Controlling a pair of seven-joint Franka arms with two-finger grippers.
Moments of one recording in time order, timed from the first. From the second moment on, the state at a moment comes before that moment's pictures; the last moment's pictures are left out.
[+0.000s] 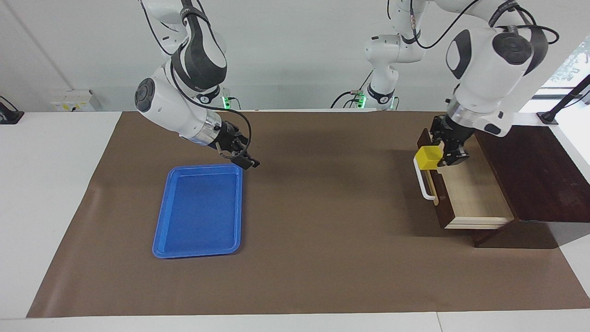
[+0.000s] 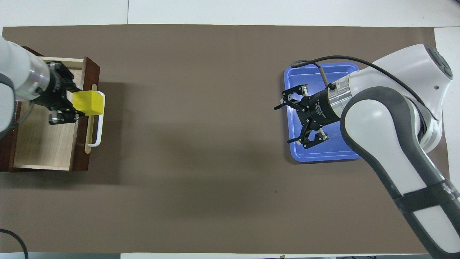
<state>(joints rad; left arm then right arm) -0.15 0.11 -0.08 -1.64 0.05 1.71 -1.85 0.14 0.13 0.08 -1.85 0.65 1.86 1.23</state>
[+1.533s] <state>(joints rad) -0.52 0.17 -0.08 -1.72 -0.01 1.85 -2.27 0.42 0.30 0.08 -1.81 0.84 2.19 1.40</state>
